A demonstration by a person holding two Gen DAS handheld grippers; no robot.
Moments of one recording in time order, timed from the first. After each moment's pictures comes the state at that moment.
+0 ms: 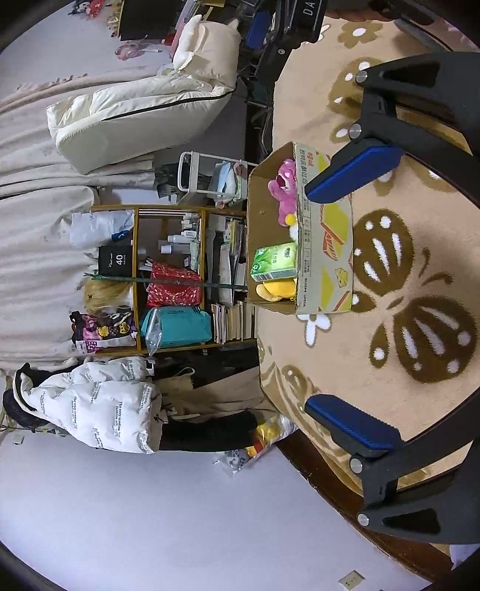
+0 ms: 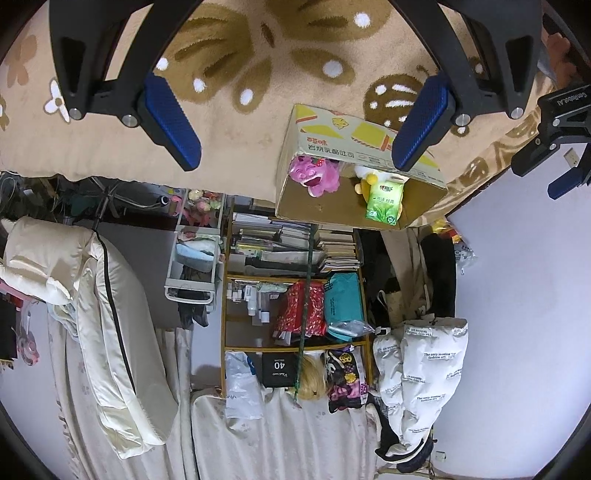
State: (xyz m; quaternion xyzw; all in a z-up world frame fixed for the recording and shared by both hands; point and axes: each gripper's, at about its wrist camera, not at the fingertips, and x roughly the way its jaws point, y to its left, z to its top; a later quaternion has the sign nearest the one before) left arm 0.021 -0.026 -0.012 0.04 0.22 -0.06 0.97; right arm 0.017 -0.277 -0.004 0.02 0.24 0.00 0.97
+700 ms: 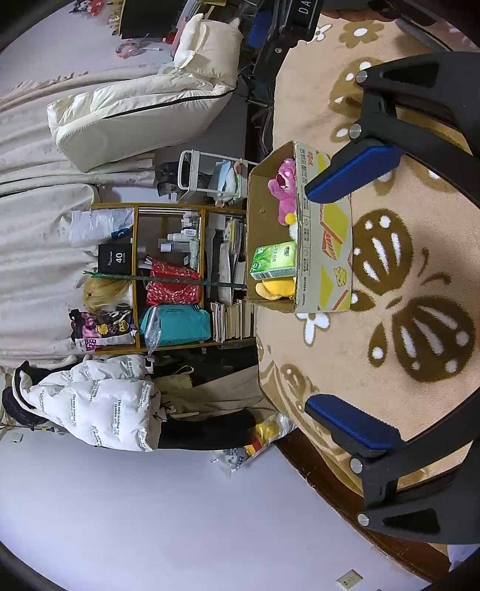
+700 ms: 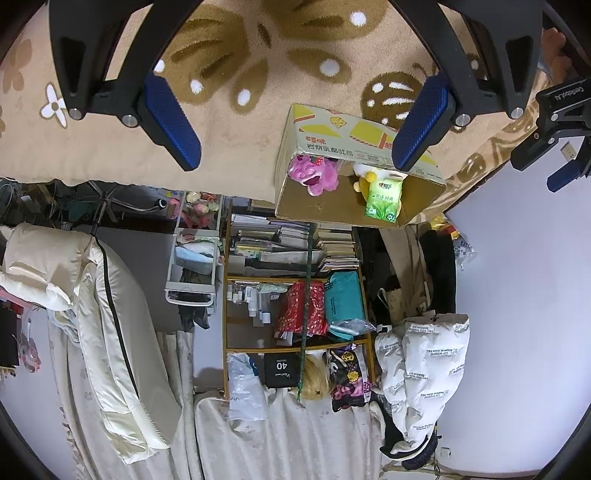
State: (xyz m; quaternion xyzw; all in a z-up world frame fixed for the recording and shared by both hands) left arm 0.021 -0.026 -0.013 0.04 0.22 -0.06 0.97; right arm 0.019 -0.273 -0.007 0.03 0.24 0.00 0.97
